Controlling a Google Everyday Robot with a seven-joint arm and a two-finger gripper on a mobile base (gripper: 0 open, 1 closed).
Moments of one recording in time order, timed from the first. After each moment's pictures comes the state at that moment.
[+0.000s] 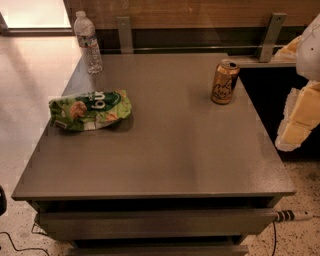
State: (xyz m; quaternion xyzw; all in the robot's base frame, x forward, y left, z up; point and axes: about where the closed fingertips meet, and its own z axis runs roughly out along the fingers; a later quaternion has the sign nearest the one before) arm 0.438 -0.215 0.983 -0.60 0.78 -0.04 0.17
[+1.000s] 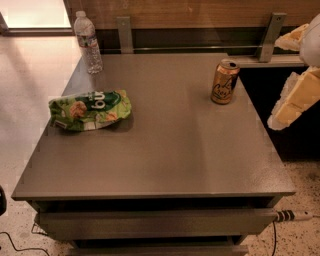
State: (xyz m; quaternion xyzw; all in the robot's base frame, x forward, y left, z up) arm 0.479 -0.222 0.987 -0.58 0.77 0.00 0.26
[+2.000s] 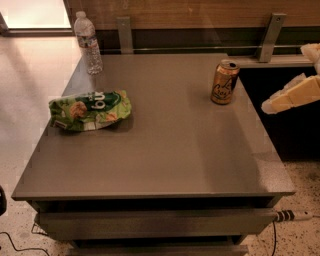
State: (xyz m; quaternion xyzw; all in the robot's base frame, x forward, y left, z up) arm 0.535 -0.270 0.964 -0.42 0.79 0.06 0.44
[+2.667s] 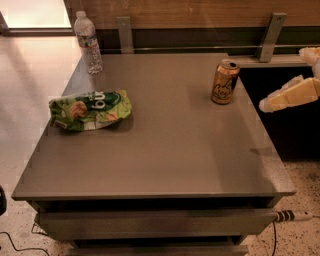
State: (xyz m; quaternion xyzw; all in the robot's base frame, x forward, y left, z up) arm 0.547 -0.278 0.956 -0.40 0.79 0.09 0.46
